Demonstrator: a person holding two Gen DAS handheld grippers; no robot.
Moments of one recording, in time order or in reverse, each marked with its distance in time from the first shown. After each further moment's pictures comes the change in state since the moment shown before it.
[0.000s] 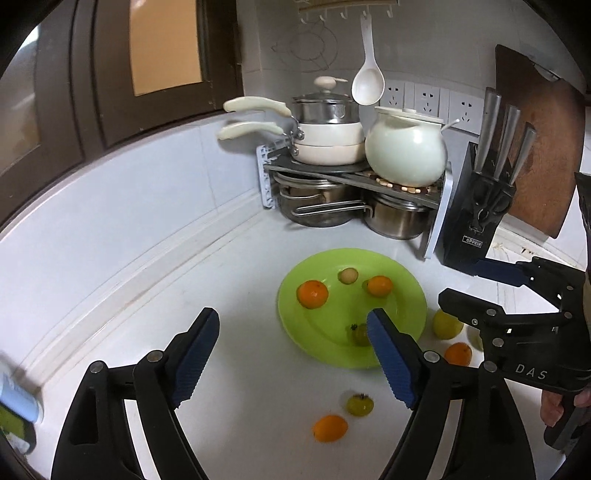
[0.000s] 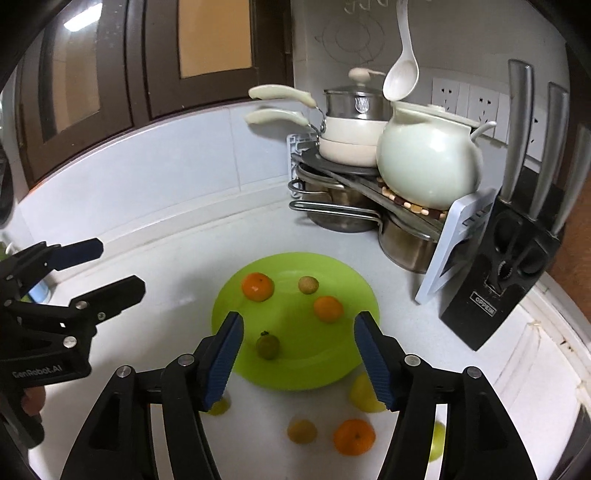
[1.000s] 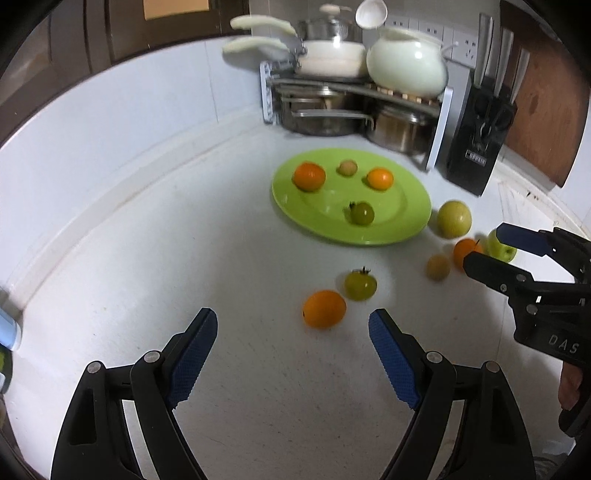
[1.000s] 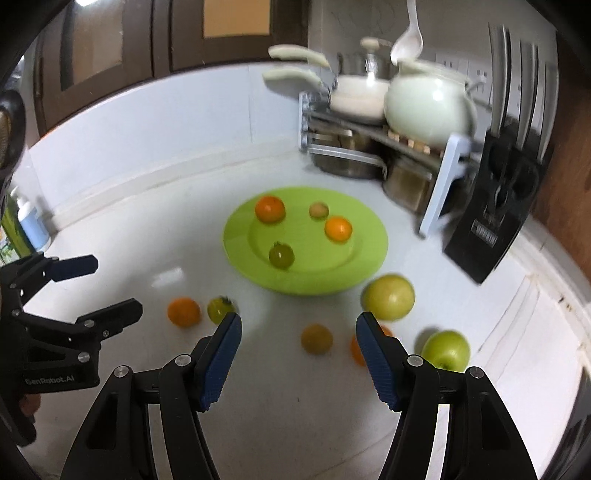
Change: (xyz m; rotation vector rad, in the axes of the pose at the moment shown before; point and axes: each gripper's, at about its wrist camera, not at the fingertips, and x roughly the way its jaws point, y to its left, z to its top) left arm 0.017 -0.010 -0.099 -0.036 0.206 -0.008; right arm -0.004 0.013 -0.079 -0.028 0.107 -0.009
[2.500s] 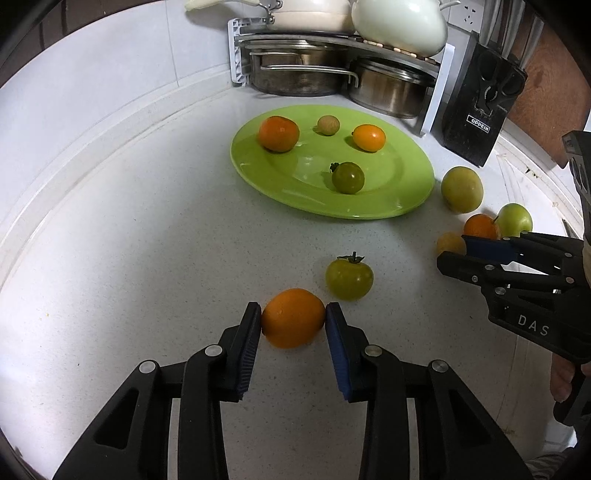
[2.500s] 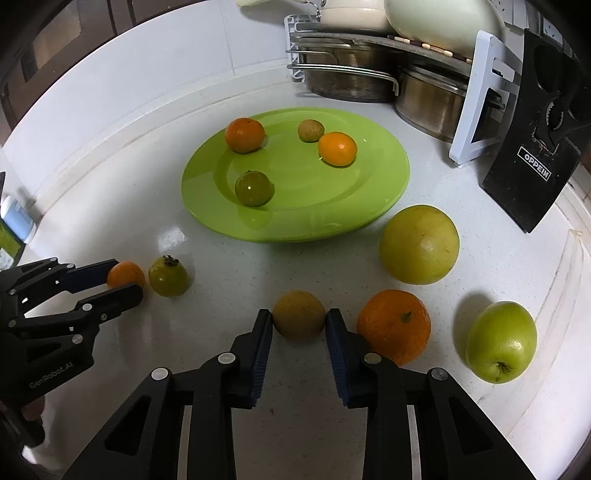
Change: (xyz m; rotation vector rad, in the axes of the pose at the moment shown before) left arm 0.062 -0.015 0.009 0.025 0.108 -0.089; right arm 0.074 -0.026 -0.013 0.046 0.198 0.069
